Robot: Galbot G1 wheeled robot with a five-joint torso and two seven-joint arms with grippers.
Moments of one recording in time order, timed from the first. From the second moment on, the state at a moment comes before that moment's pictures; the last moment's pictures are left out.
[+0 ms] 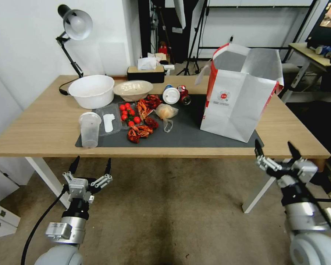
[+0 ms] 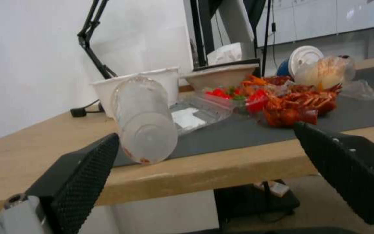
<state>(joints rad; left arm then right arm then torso) 1.73 -1.37 -0.64 -2.11 -0.13 -0.26 0.02 -1.70 1.36 0.79 2.15 0.39 0.17 -0.09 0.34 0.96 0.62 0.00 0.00</state>
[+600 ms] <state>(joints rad) 1.72 -1.39 -0.64 -2.06 -0.11 -0.29 0.04 -1.72 1.41 0.76 2.04 0.34 0.25 -0.18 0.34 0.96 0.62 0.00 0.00</state>
